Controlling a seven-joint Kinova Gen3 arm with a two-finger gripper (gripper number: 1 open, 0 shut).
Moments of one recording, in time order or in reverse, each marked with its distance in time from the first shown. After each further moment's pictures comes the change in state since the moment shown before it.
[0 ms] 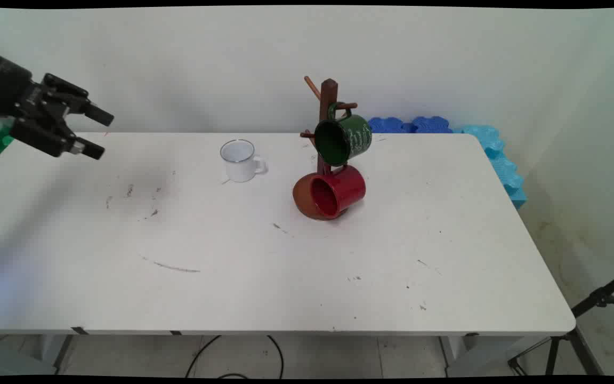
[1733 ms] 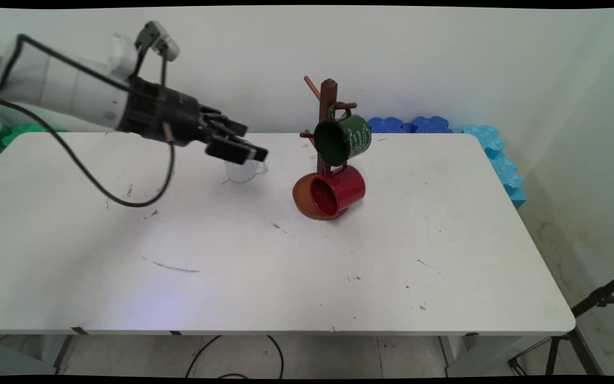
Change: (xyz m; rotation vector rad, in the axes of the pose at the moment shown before) arm 0.101 0.078 0.185 0.129 0.195 -0.247
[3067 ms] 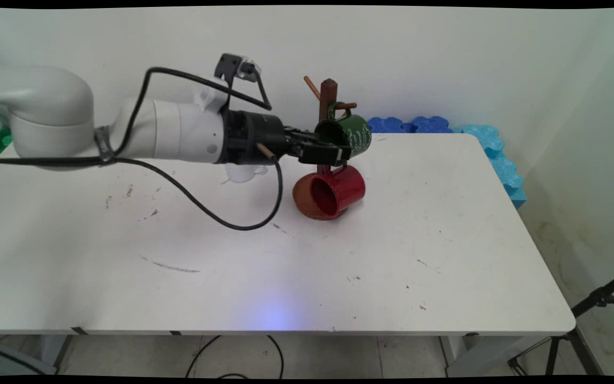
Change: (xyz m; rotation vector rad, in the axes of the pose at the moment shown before) arm -0.001 0.060 0.104 -0.021 0.208 -0.179
